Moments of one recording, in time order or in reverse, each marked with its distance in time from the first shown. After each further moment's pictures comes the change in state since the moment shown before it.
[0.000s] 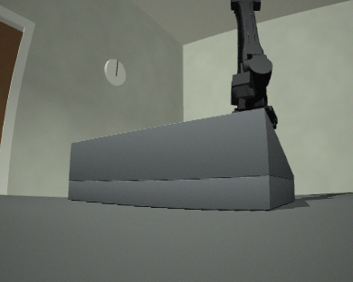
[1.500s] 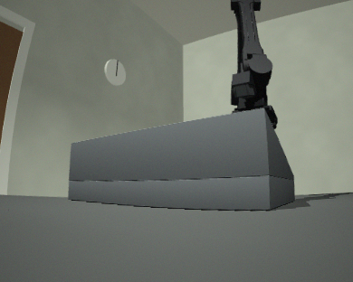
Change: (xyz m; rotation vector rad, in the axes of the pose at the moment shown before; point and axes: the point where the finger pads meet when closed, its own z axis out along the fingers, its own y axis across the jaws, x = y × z) arm -0.002 0.000 0.000 0.001 -0.003 -0.001
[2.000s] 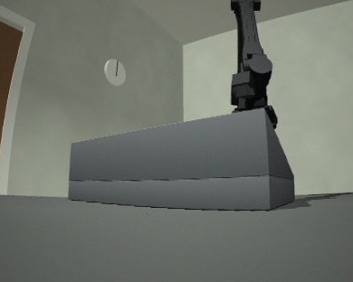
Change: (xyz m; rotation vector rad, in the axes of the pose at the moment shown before) arm 0.000 0.000 0.000 0.000 0.000 0.003
